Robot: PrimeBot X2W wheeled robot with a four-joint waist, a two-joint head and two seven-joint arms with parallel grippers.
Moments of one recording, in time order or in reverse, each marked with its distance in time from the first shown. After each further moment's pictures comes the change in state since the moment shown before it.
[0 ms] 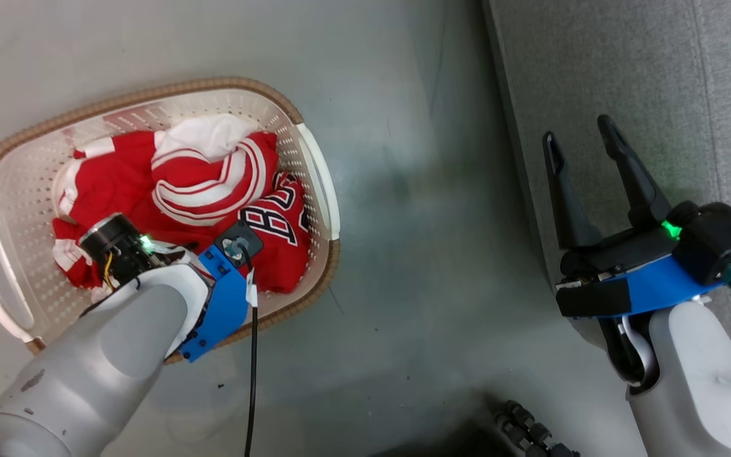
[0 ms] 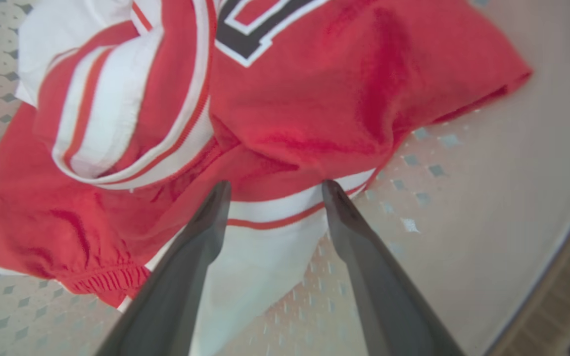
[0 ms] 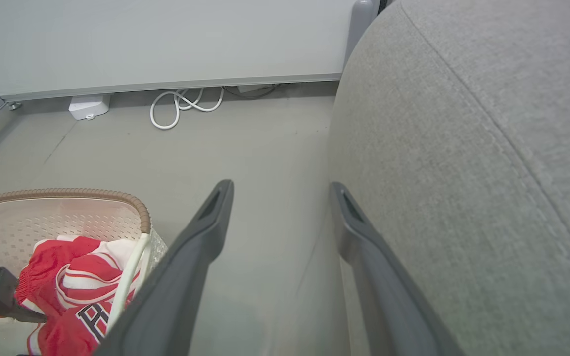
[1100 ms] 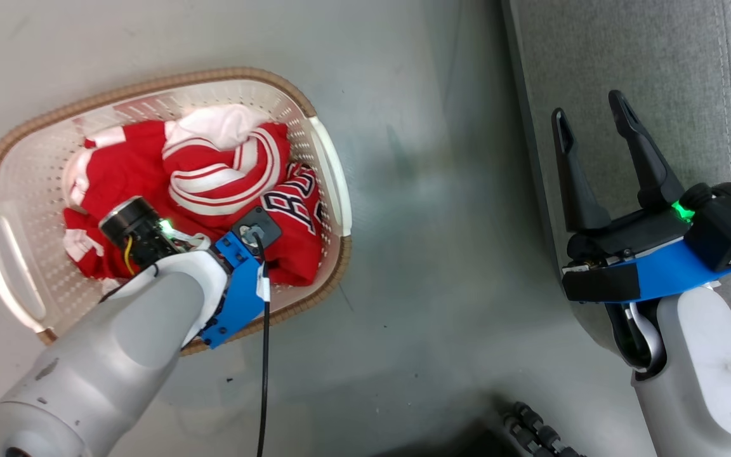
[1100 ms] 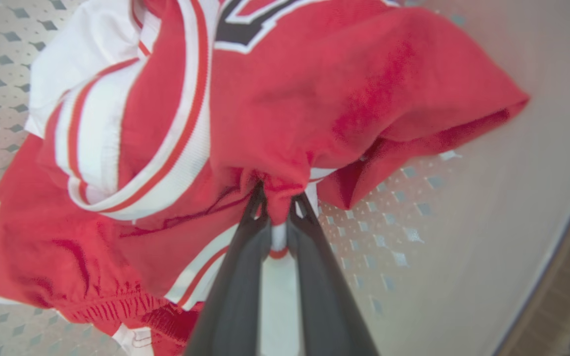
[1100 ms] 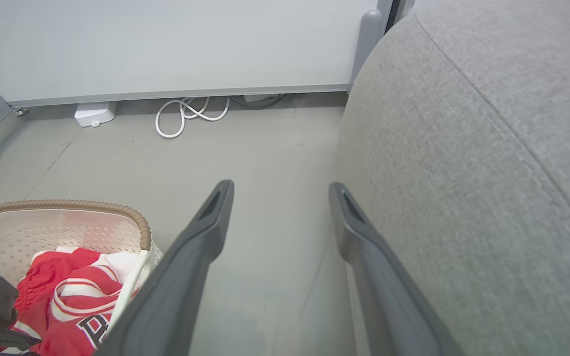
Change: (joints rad) left arm -0.034 -0.019 0.000 -0.029 -0.012 0.000 -0.028; right arm -0.042 -0.003 -0.010 -0.015 -0.002 0.000 0.000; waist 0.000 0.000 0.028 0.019
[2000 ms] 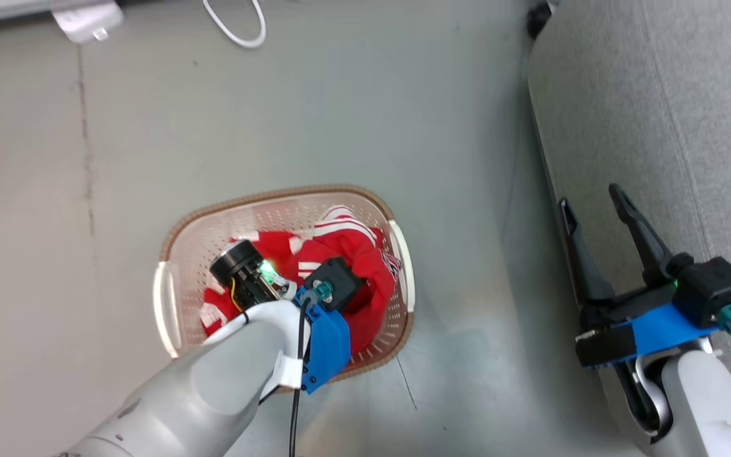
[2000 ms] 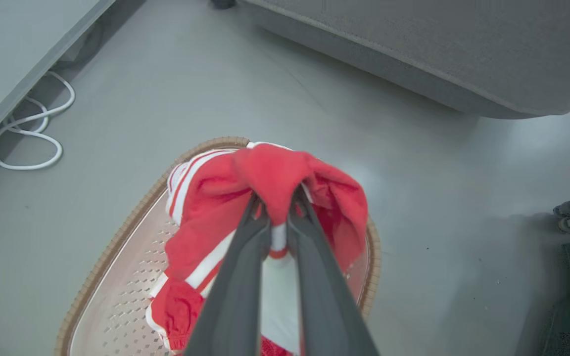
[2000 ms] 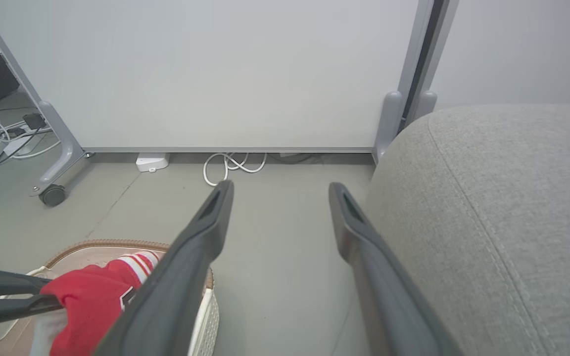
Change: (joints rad) left arm 0.111 -0.137 0.000 -0.072 -0.093 0.000 -0.357; right arm 0.150 -0.044 -0.011 0.076 -0.017 0.000 0.000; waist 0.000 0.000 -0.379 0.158
